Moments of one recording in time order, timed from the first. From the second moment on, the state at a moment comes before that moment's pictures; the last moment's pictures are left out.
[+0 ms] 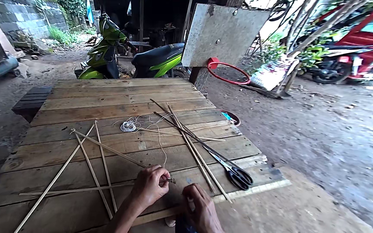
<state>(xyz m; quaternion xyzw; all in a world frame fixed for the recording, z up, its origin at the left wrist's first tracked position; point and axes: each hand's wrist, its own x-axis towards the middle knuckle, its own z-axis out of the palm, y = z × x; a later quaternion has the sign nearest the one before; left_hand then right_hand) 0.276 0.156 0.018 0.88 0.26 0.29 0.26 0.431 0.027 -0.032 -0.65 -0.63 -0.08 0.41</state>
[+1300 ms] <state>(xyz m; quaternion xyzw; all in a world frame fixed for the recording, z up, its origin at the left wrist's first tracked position) 0.275 0.160 0.004 0.91 0.22 0.24 0.25 0.462 0.072 0.022 -0.59 -0.67 0.14 0.44</state>
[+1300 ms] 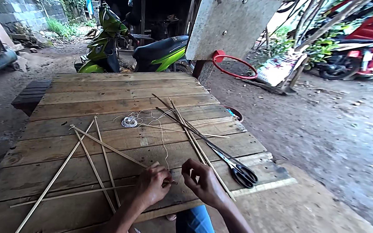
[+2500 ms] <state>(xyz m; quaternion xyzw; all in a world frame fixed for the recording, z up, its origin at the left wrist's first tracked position) 0.271 0.165 -0.006 0.88 0.20 0.32 0.28 0.455 0.080 0.024 -0.47 -0.76 0.18 0.41</state>
